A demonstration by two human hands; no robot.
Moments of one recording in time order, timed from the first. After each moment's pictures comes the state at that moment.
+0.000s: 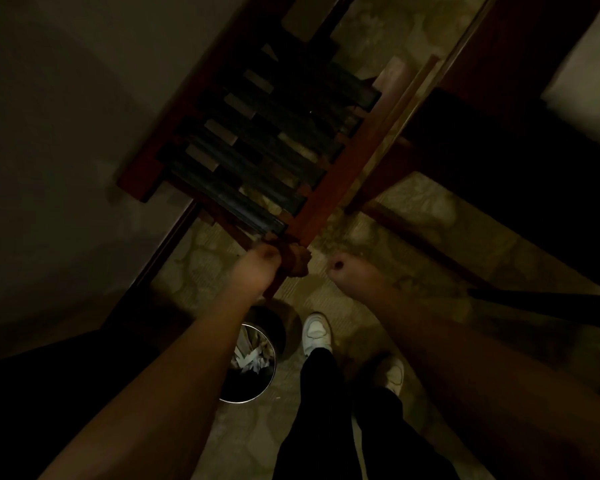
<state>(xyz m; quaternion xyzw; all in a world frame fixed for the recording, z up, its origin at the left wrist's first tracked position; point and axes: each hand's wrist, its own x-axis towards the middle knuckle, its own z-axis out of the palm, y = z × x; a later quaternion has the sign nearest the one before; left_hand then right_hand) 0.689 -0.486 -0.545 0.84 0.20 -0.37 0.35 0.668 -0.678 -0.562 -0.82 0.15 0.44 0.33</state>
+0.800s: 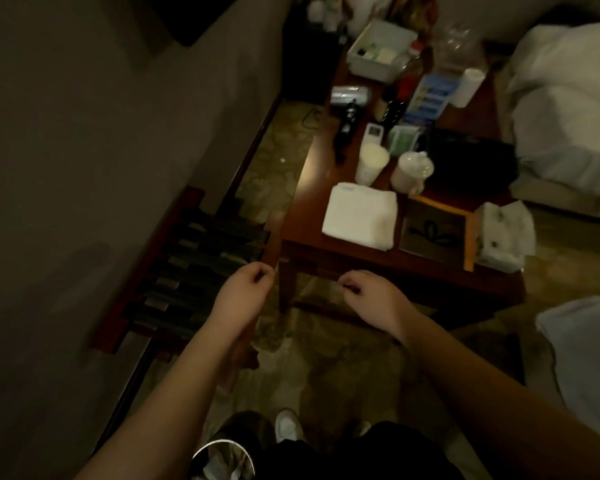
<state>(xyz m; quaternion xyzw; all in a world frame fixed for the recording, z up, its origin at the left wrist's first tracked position) 0.707 -0.597 -0.229 0.85 -0.06 -0.26 0.44 0.624 -0.815 -0.237 -0.91 0.16 0.19 0.33</state>
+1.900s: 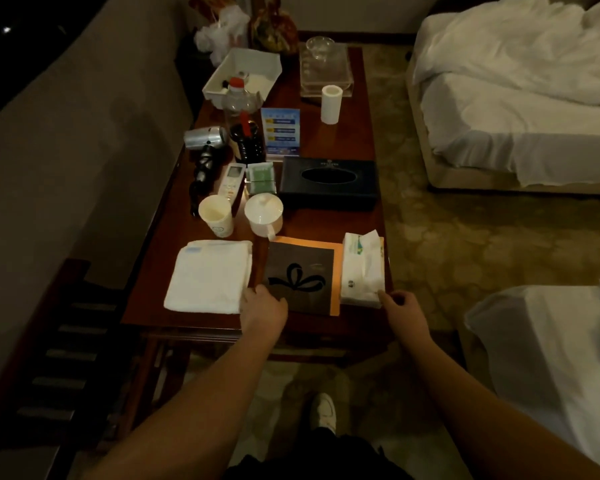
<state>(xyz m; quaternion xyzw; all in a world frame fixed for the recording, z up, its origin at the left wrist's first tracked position) 0.684 -0.977 -0.301 0.94 -0.07 -0.27 0.20 0.531 -1.159 -0.294 -0.64 0.58 -0.02 0.51</state>
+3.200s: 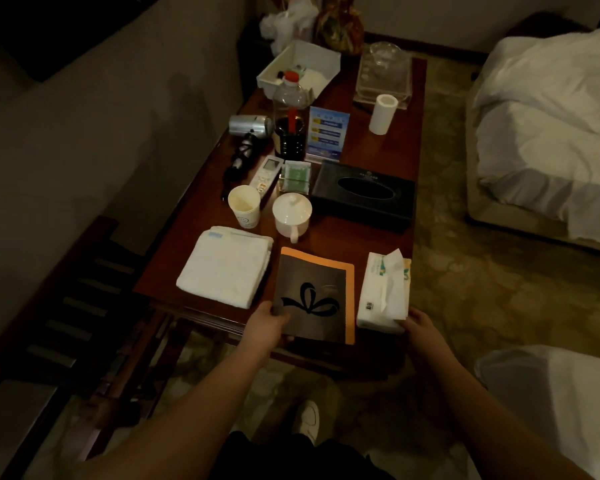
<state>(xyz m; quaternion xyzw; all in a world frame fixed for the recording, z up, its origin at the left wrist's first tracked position) 0.668 -0.959 -0.320 0.72 0.13 -0.38 0.56 0.545 -1.210 -0.315 -0.53 0.54 0.04 0.66</state>
